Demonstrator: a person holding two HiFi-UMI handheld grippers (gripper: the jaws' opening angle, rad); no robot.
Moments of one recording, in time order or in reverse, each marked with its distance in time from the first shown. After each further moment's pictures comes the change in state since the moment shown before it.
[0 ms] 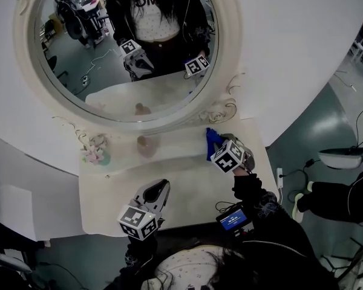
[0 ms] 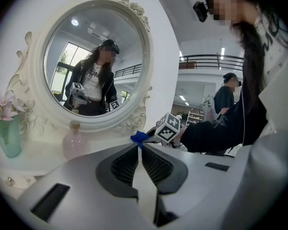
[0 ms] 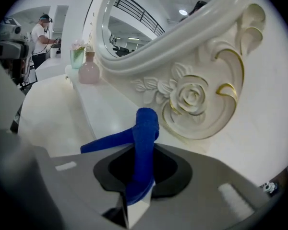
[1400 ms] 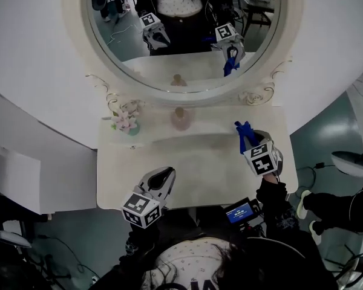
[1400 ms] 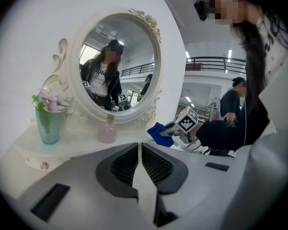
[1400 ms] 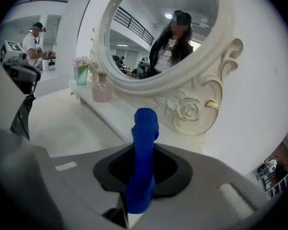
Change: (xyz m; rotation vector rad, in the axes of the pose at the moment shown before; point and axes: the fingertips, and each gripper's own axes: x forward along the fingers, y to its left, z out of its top) left arm -0.092 0.051 -0.030 -0.056 0.010 0.050; right arm -0.070 0.047 0.017 0.130 -0.062 -0.063
